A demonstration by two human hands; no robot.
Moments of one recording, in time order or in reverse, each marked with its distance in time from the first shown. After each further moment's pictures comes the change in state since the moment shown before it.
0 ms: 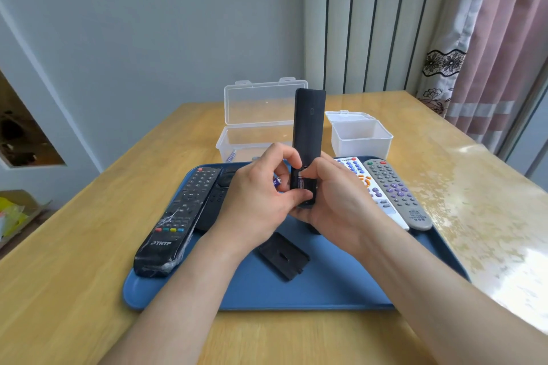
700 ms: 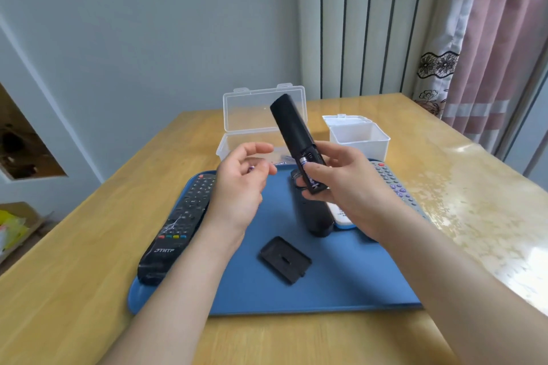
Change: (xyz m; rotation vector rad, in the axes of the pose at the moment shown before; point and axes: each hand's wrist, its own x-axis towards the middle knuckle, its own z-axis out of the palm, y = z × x) left_hand 0.009 0.003 -0.014 -0.471 0.128 -0.343; right_hand -0.002 -0.021 -0.012 -0.440 0.102 -0.195
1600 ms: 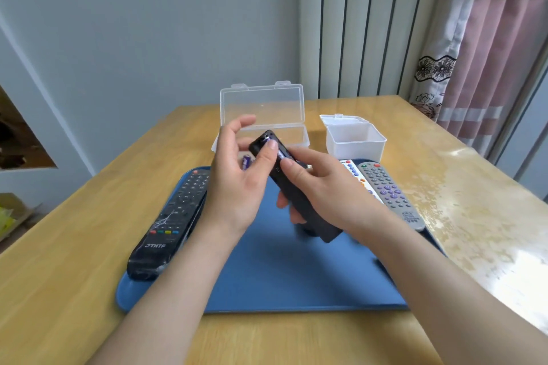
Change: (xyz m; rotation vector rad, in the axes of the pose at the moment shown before) left_hand 0.000 0.004 0.004 -0.016 0.032 0.208; right_hand -0.017 -0.010 0.013 -0.275 -0.213 -0.098
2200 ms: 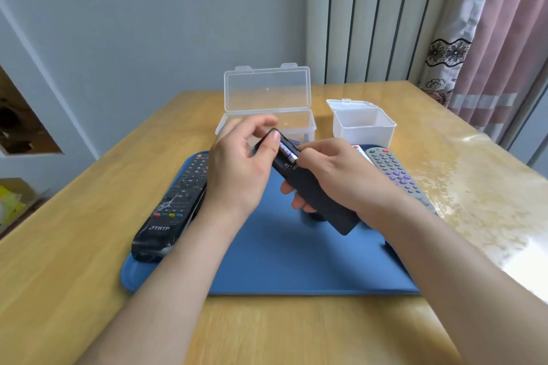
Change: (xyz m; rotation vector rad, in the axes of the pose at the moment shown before) left_hand 0.002 -0.012 -0.004 0.388 0.042 0.165; right_hand 0.000 -0.004 -0.004 -0.070 -0.028 0.188
